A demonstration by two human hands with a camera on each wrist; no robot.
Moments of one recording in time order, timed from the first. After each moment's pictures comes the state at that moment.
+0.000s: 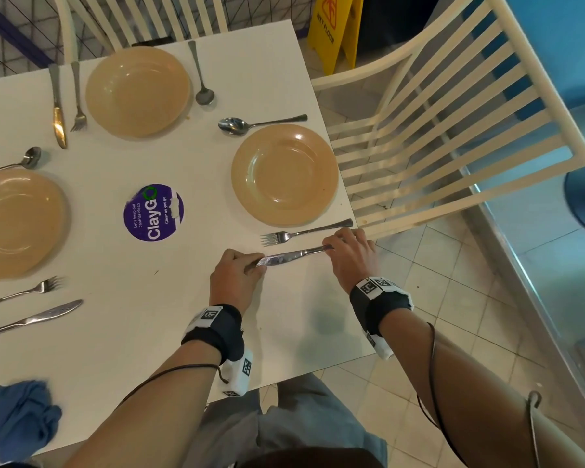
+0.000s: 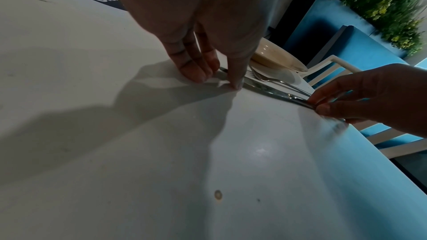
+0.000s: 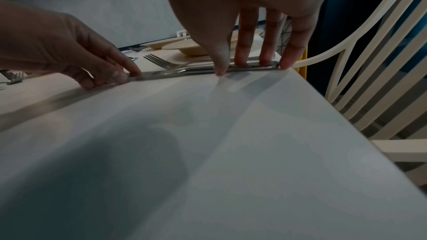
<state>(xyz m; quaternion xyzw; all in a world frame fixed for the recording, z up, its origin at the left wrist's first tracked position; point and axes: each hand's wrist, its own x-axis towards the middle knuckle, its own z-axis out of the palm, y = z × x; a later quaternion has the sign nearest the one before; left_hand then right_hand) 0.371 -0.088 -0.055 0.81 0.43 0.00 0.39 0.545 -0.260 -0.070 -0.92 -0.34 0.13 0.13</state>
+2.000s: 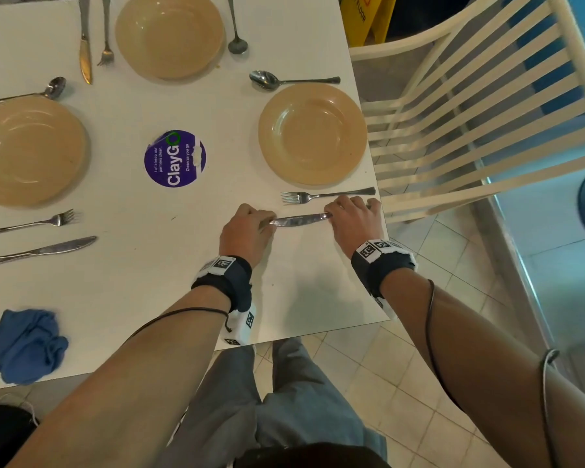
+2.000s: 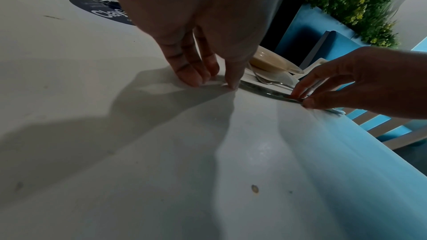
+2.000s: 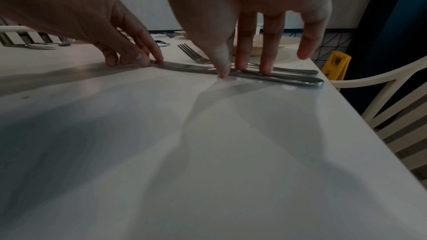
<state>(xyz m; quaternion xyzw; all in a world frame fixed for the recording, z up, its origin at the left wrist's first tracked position) 0.355 -0.079 -0.065 0.85 0.39 0.00 0.35 0.524 -0.236 -0.070 -0.89 -0.45 0.04 -0.02</state>
